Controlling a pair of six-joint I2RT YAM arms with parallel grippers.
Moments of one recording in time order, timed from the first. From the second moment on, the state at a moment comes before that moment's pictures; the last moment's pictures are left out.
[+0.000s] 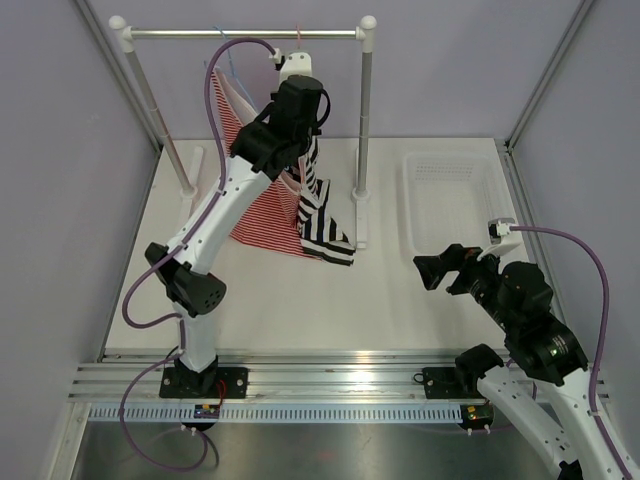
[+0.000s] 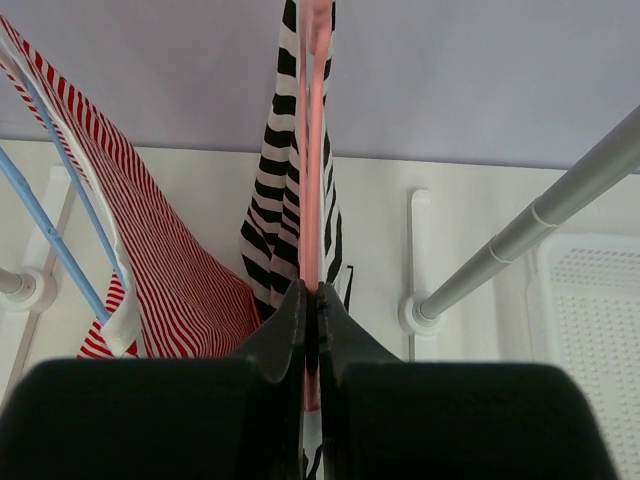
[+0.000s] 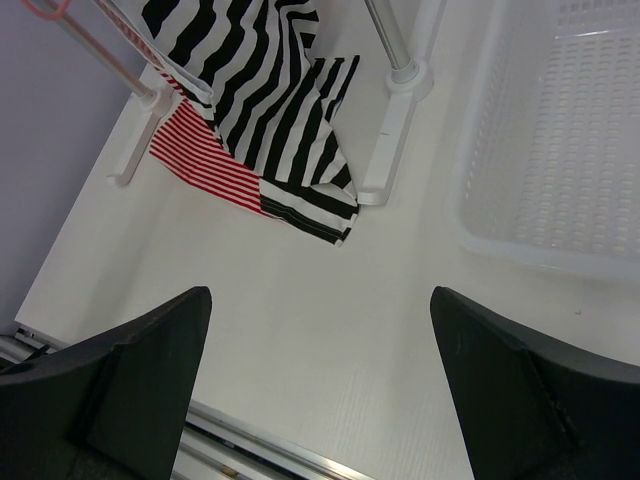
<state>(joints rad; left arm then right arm) -0.65 1.93 2.31 -0.77 -0.61 -0.32 0.47 0.42 0.80 -0.61 0.03 0.46</state>
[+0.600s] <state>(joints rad) -0.69 1.74 2.18 -0.66 -0.61 -0.28 0.47 0.41 0.80 -0.61 0.03 0.46</state>
